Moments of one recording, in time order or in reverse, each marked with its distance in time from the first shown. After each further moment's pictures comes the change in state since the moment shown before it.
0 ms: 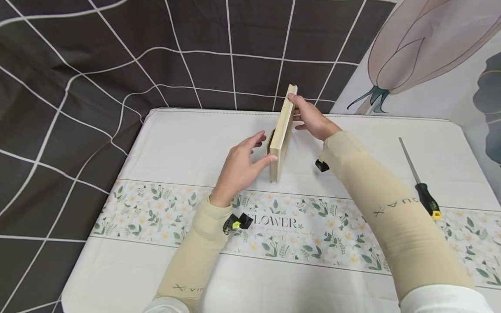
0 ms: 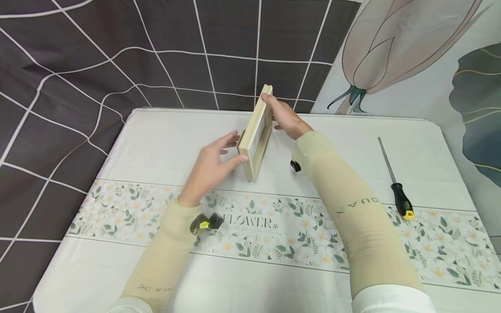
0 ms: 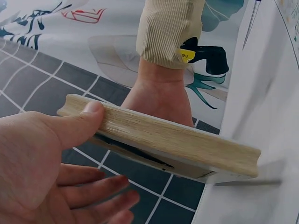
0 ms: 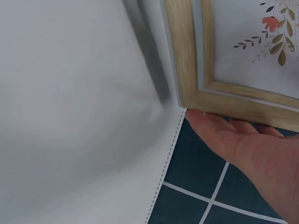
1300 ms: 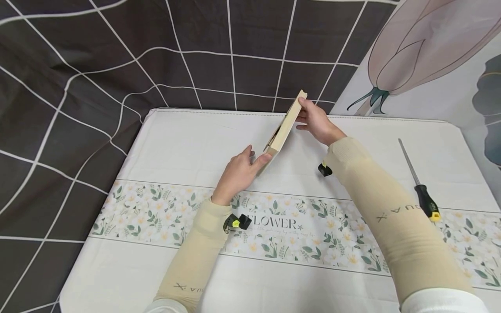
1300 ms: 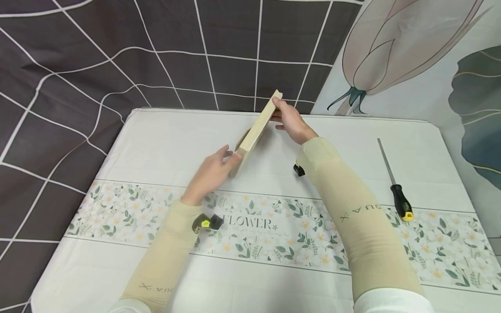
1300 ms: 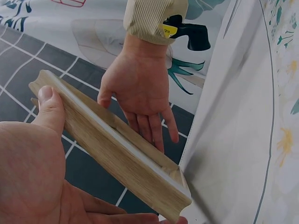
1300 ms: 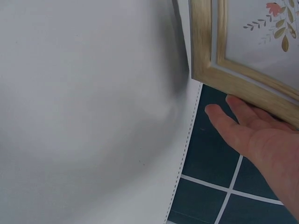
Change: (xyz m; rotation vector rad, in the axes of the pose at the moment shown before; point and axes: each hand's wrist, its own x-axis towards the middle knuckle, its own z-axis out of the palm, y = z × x) left_hand 0.000 -0.027 0.015 0.034 -0.144 -0.266; right_hand -0.005 0.015 -0.007 0.125 0.011 -0.079
